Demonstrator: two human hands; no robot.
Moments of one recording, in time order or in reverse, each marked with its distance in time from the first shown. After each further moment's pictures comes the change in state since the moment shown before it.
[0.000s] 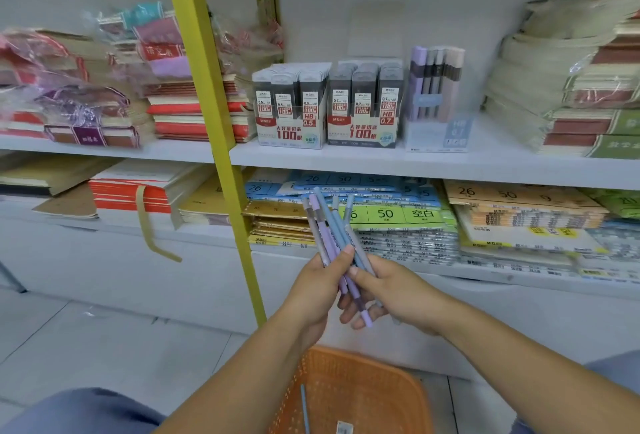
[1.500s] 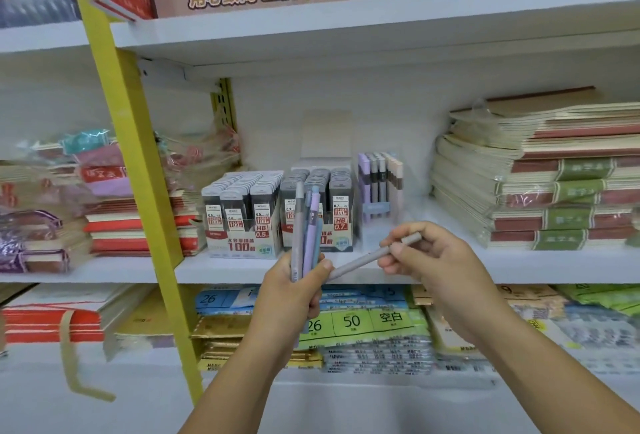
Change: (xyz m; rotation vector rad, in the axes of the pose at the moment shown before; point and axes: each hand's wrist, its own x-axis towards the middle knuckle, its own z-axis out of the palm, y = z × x) left_hand 0.069 0.116 0.024 0.134 0.064 0.307; right_hand -0.019 -0.113 -0.109 0.206 0.573 -0.511
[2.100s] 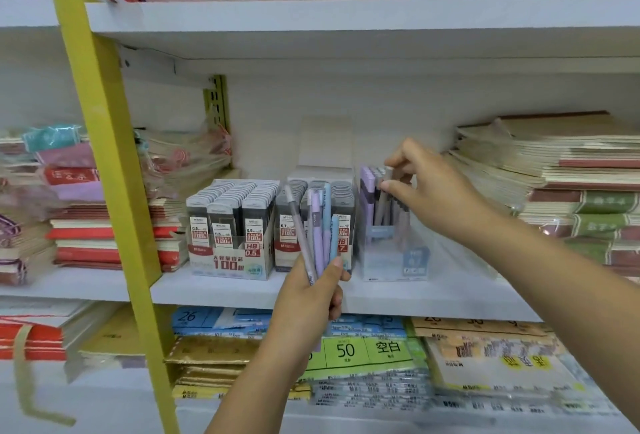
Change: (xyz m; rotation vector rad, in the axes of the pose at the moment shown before) left_hand 0.034 0.001 0.029 -0.129 -0.049 -0.013; right_hand 0.121 -0.060 -0.002 -1.098 -0.035 -0.460
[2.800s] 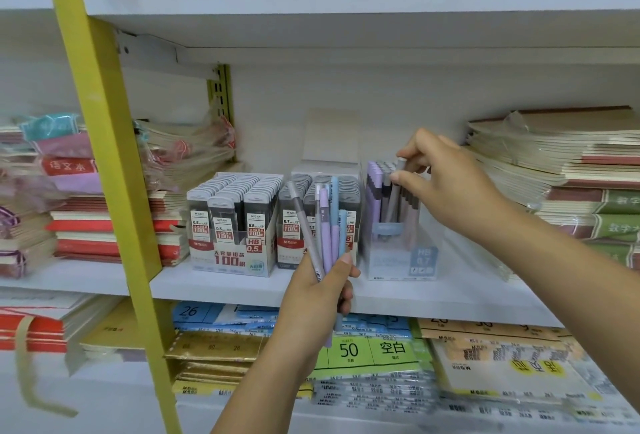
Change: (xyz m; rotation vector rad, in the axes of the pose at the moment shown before) left_hand 0.005 -0.005 0.005 -0.071 -0.003 -0.016; right_hand 0.002 0.009 0.001 -0.004 0.072 -0.043
